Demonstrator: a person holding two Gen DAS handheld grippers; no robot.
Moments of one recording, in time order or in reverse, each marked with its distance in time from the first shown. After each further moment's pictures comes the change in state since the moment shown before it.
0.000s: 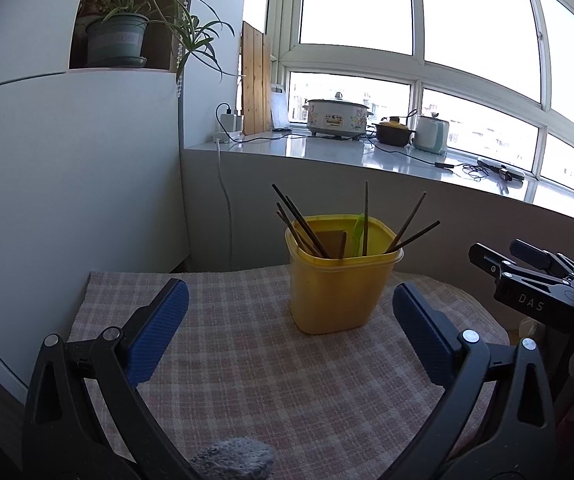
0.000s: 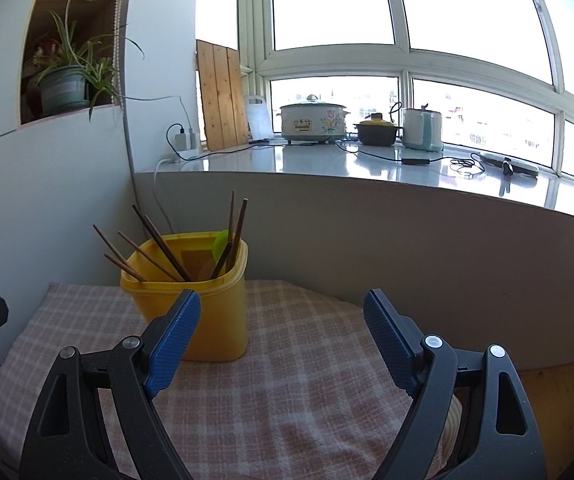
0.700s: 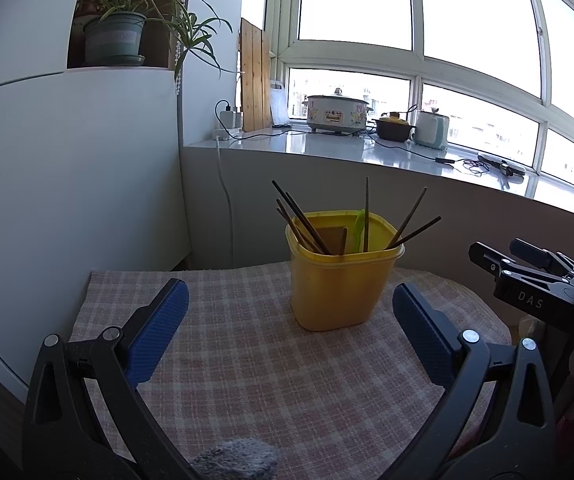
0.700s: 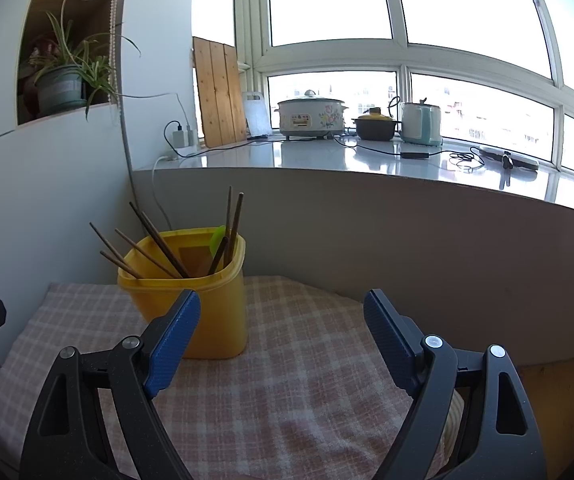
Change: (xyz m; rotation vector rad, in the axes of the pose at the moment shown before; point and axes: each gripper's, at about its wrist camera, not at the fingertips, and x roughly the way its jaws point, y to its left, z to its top) left arm 0.000 -0.005 -0.002 0.006 0.015 0.012; right arm 0.005 -0.003 -0.001 0.012 0.015 0.002
